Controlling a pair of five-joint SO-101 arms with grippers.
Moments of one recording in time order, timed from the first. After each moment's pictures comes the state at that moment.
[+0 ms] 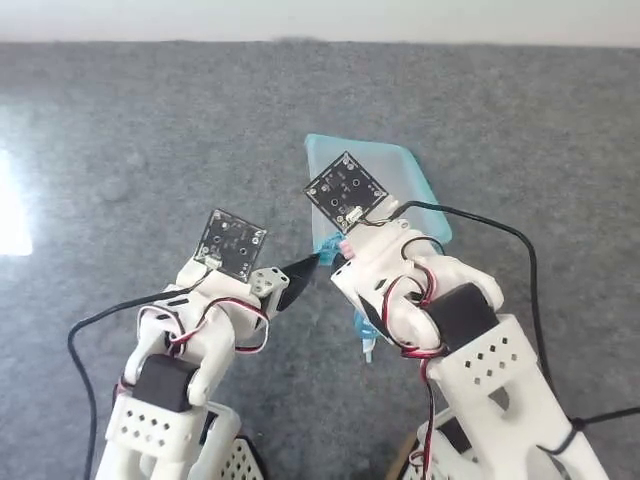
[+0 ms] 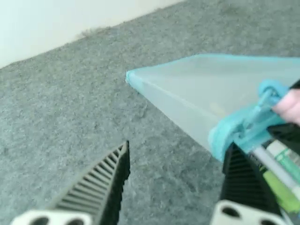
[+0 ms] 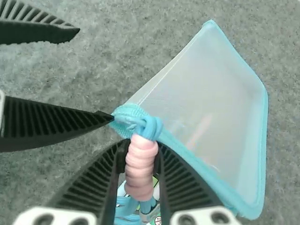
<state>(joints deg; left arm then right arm) 11.4 -78.4 72.6 50.9 -3.7 -35.3 -46.6 35.9 67.9 13.2</state>
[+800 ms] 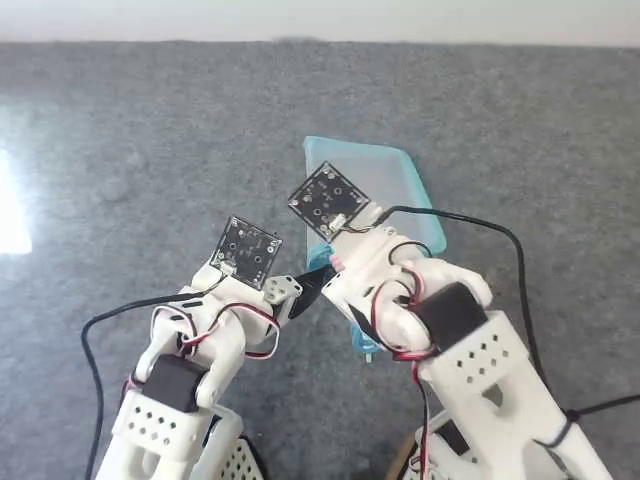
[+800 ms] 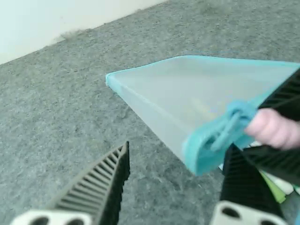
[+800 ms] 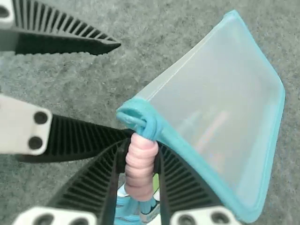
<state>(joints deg) 15.6 -78.4 75.5 48.7 -3.5 -38.9 -43.1 32.9 71.6 13.2</state>
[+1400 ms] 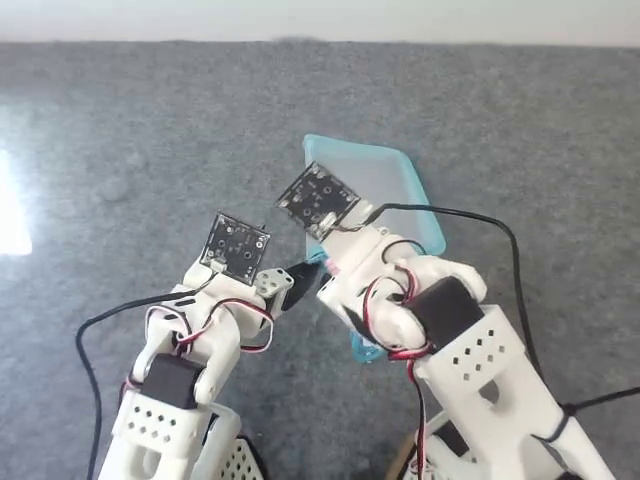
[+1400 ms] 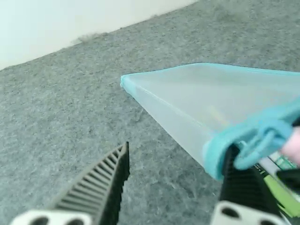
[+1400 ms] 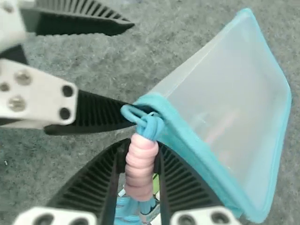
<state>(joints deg) 12.2 -78.4 76.9 45.8 -3.6 -41.9 -42.2 29.6 75.8 13.2</state>
